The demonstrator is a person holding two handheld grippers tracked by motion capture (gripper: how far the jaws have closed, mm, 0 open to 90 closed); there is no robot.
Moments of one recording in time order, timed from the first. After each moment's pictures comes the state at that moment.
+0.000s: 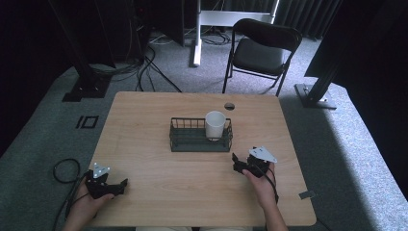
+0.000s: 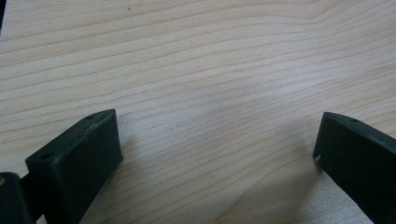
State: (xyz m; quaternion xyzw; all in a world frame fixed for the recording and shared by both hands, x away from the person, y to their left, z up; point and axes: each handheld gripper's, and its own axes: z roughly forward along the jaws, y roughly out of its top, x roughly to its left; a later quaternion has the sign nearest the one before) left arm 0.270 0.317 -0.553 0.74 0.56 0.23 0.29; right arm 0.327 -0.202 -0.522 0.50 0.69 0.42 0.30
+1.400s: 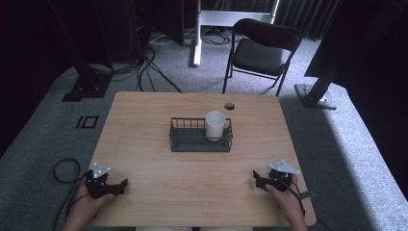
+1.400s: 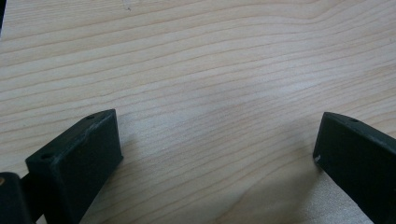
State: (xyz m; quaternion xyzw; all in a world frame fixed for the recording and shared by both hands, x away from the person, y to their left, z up) left arm 0.270 0.317 -0.553 0.74 0.56 0.23 0.29; right arm 0.292 -0.276 -0.544 0.51 0.74 0.36 0.26
